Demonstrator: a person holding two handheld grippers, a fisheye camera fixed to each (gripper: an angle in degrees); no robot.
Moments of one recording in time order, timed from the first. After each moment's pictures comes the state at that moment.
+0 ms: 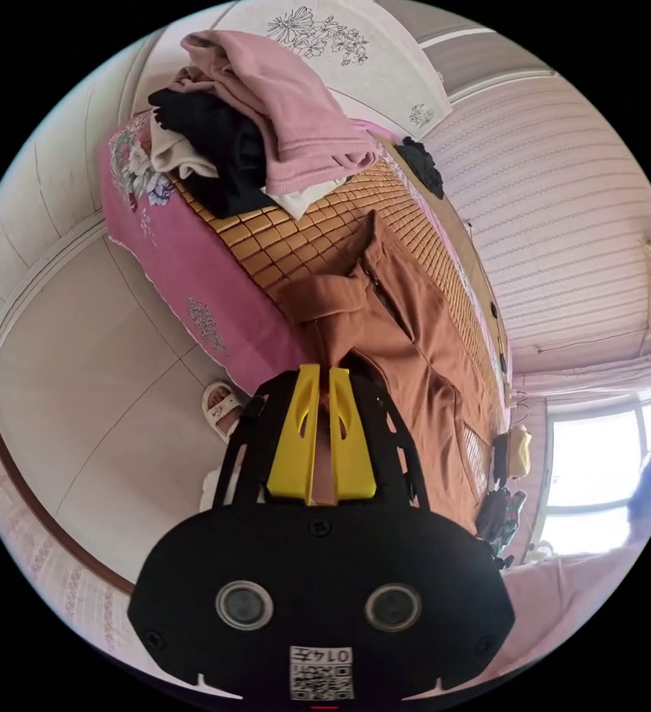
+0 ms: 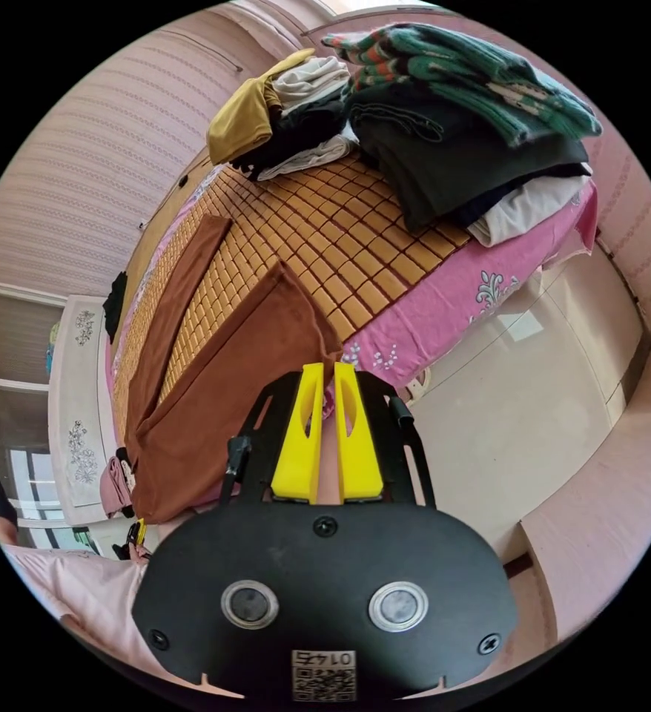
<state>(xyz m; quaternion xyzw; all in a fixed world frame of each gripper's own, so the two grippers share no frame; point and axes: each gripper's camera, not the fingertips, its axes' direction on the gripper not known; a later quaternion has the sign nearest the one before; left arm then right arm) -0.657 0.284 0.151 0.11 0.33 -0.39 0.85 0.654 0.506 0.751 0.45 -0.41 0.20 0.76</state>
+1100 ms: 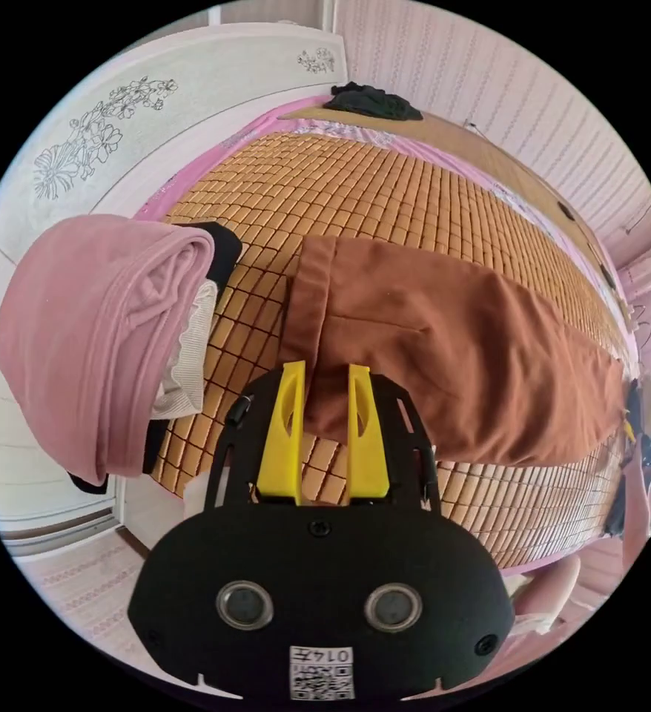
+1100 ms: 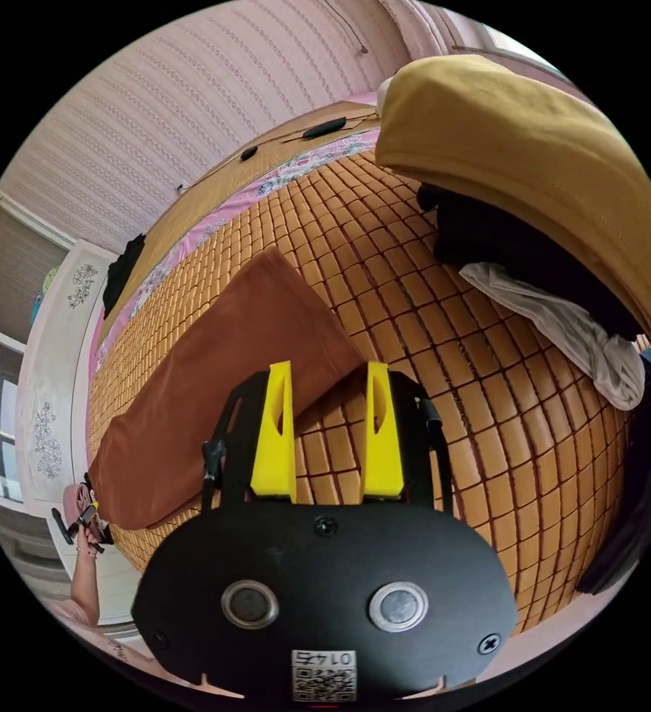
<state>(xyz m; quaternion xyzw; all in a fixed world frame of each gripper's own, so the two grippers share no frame) -0.496 -0.041 0.210 0.04 0.09 -0.20 0.97 0.547 0.181 0.497 0.51 -0.31 0.11 0.79</state>
